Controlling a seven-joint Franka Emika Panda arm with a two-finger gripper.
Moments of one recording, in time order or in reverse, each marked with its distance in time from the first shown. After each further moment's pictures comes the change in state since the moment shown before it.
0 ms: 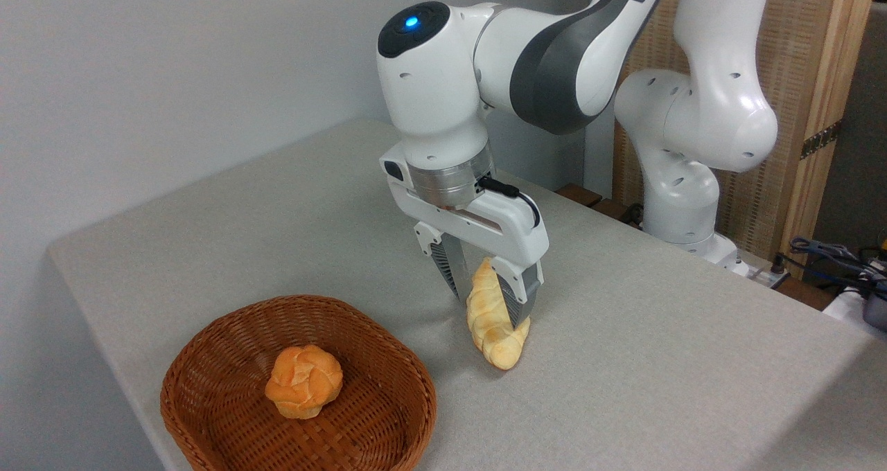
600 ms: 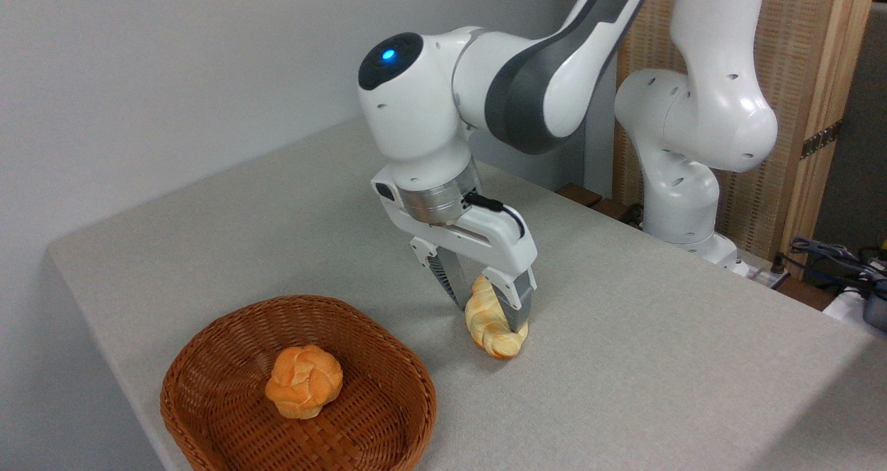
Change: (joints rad) arm -0.004 0.061 -0.049 -0.004 0.013 0.000 -0.060
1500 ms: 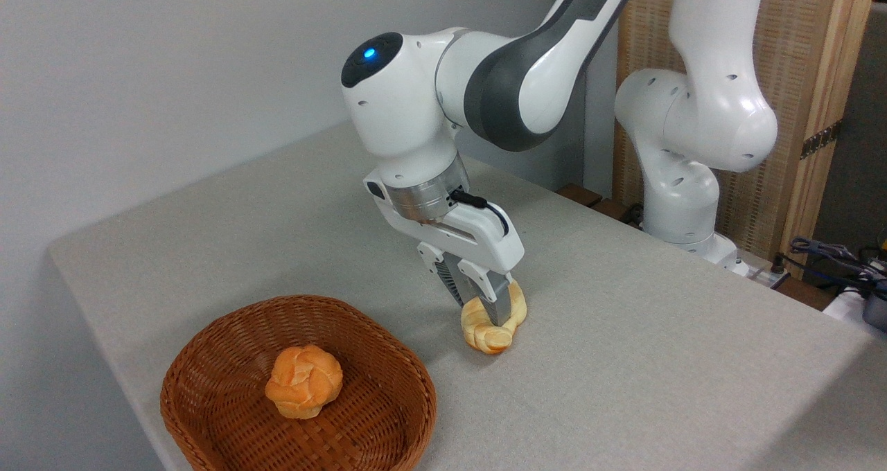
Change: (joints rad) arm 0.001 0.013 -0.028 0.015 0.037 -0.002 -0.002
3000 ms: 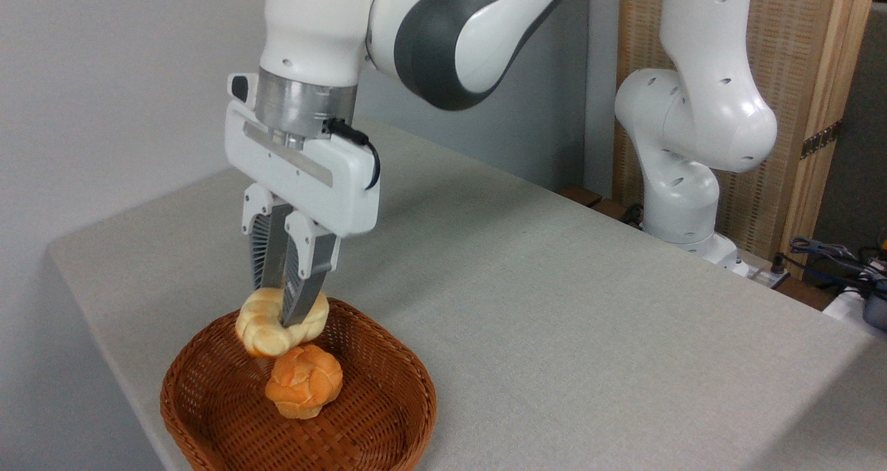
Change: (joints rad) arm -0.012 0.145 -0.005 0.335 -0.121 0.427 0.000
